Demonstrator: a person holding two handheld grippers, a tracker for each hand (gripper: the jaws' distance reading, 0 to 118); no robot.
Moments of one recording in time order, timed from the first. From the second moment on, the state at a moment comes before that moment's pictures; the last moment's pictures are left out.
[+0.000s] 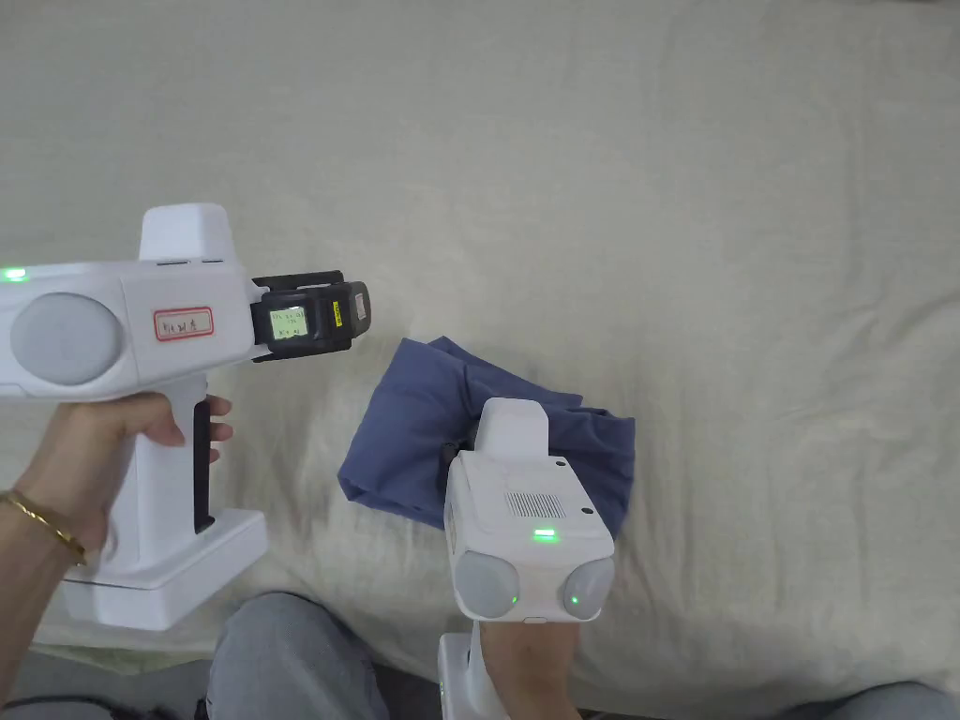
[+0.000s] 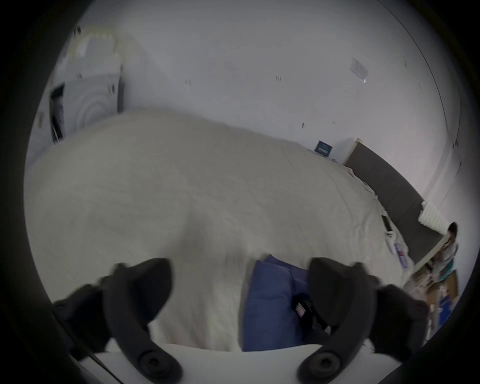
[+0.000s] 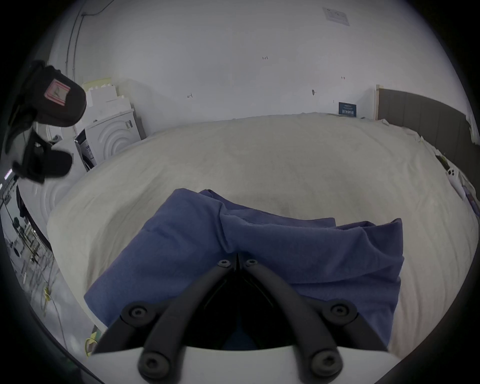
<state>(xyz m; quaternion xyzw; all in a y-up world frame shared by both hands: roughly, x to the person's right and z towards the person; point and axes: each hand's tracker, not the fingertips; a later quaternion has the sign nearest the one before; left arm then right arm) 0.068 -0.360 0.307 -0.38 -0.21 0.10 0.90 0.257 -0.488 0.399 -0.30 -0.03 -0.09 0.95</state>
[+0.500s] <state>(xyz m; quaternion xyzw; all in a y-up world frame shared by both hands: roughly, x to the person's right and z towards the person) 0.069 -0.455 0.214 -0.61 -0.38 0.19 0.67 0.266 -0.486 0.396 -0.31 -0.01 -0.10 0.95</state>
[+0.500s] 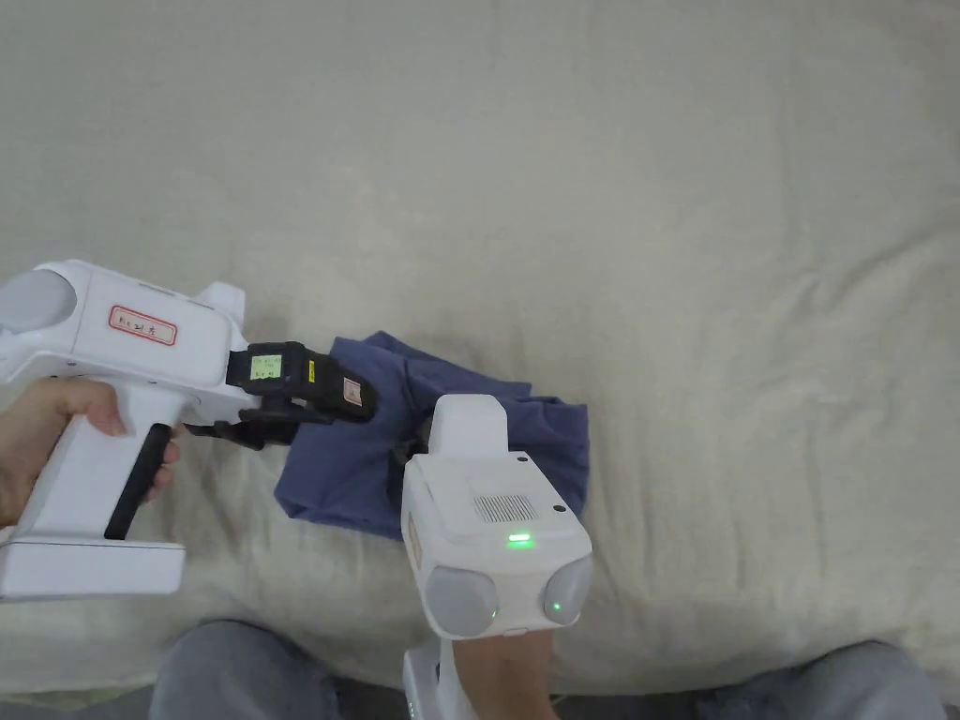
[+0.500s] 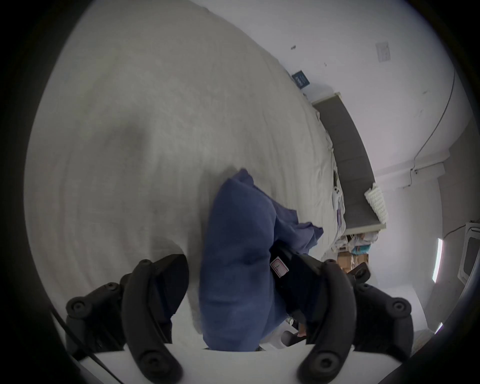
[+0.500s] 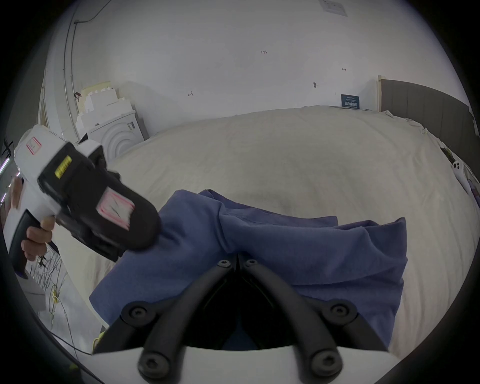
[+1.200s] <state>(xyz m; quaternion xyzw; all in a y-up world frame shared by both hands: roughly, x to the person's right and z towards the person) 0.124 -0.406 0.269 -0.60 -0.30 0.11 0.73 0.323 -0.412 0.407 -0.28 0.03 -0.08 0.96</state>
